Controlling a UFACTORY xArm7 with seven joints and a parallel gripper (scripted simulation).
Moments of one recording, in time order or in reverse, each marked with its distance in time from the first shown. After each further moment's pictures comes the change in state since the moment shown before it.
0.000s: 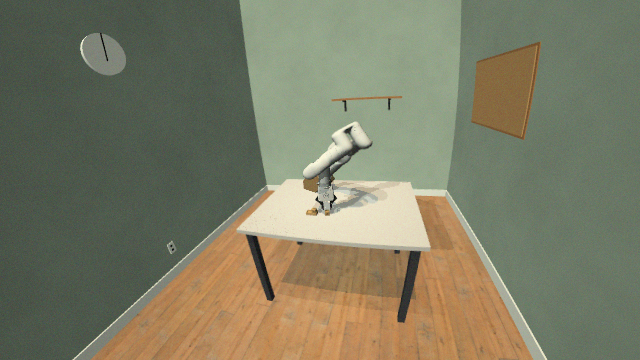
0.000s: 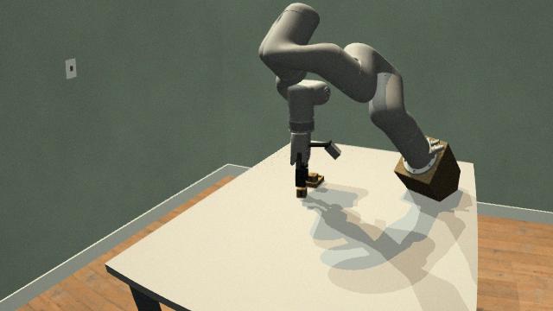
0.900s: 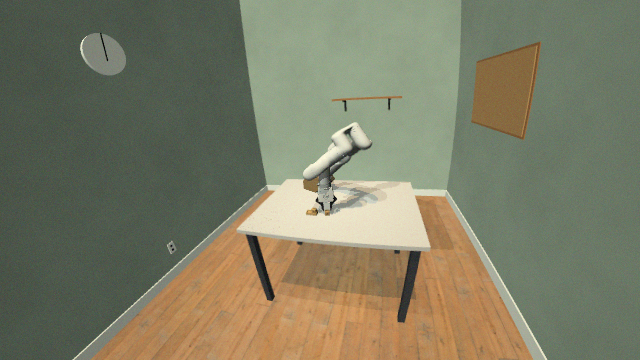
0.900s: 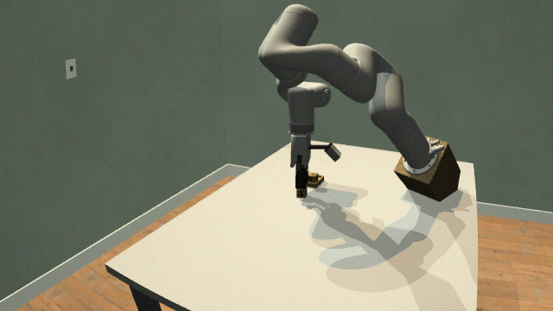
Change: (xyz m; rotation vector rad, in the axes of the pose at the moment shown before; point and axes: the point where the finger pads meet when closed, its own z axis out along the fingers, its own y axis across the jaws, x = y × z) arm 0.000 0.000 0.007 0.000 0.000 0.000
